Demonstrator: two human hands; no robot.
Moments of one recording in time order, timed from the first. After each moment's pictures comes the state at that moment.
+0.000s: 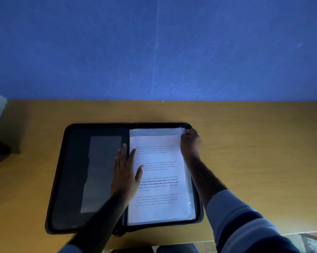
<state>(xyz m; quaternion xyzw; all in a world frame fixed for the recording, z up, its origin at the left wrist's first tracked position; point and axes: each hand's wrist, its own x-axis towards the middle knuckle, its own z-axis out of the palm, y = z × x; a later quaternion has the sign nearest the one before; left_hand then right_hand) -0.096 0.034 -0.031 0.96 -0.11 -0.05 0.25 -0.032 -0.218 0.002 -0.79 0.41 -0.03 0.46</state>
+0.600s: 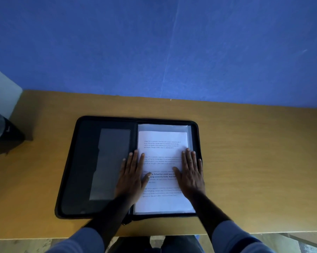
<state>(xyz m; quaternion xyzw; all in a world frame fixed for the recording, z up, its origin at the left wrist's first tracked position) -0.131 0.056 -0.056 0.97 -0.18 -0.10 0.14 -0.171 -0.194 -0.053 -0.99 0.08 0.05 0.12</state>
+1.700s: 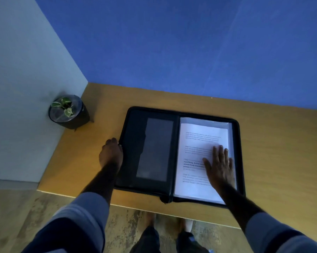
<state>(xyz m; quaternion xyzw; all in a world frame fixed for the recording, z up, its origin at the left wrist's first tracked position) -0.090 0.245 0.000 0.97 0.18 -0.08 0.14 -0.175 -0.148 -0.035 -0.98 0.13 0.12 0.13</state>
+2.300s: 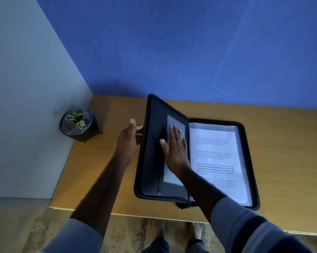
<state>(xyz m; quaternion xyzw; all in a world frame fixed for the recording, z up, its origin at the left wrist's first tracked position) -0.065 0.237 0.109 0.75 0.08 -0.08 0.65 -0.100 0.060 0.042 -0.93 0.05 0.05 0.37</state>
